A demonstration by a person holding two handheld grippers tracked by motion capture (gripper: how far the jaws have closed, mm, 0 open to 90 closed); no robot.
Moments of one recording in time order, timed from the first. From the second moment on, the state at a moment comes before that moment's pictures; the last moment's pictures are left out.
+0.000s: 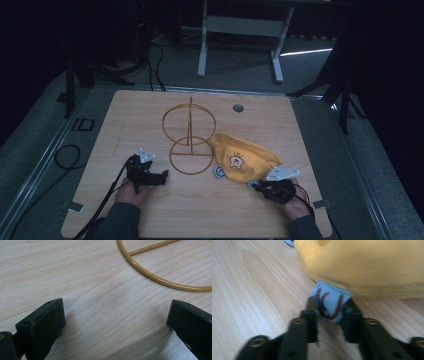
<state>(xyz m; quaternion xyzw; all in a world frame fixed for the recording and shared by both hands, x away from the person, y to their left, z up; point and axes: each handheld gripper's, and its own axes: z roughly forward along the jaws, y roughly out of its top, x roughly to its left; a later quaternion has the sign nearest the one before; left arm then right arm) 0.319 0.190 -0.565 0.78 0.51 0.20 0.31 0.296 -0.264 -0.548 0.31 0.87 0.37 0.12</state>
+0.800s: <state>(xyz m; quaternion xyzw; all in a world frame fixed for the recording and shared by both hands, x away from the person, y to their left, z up) 0.319 0.190 -0.565 0.78 0.51 0.20 0.31 0.302 -0.256 -0.488 0.27 0.85 0.42 0.16</state>
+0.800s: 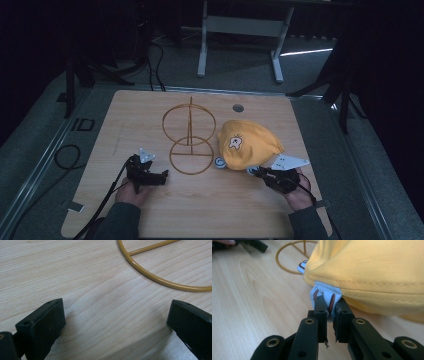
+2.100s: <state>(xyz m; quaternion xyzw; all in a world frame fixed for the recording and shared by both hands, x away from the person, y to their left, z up) 0.319 0.190 -0.565 0.78 0.51 0.20 0.31 0.317 -0.263 -0.438 0.30 0.80 0.49 0.15</state>
